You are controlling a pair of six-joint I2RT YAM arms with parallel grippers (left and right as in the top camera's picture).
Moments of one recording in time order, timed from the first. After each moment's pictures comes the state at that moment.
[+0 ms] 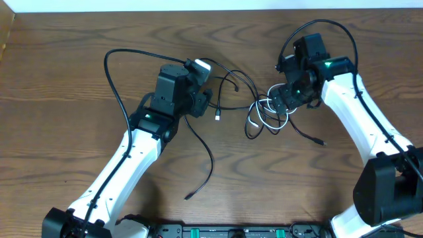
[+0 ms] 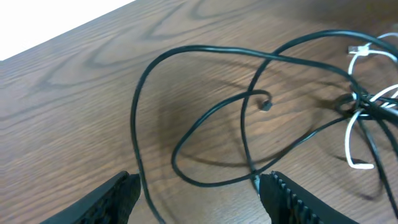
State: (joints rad) left arm -0.37 1.40 0.97 -0.28 0.04 0.16; right arm 0.24 1.76 1.40 -0.92 -0.06 -0.18
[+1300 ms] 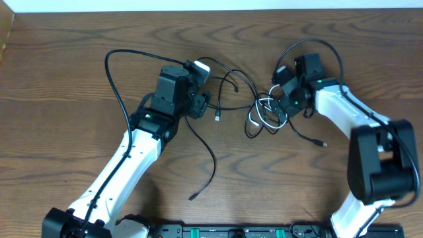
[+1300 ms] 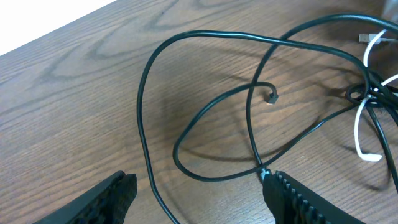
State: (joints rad) left arm -0.37 1.40 0.97 -0.31 0.02 0.17; right arm 0.18 1.92 1.16 -0.48 -0.11 -0.44
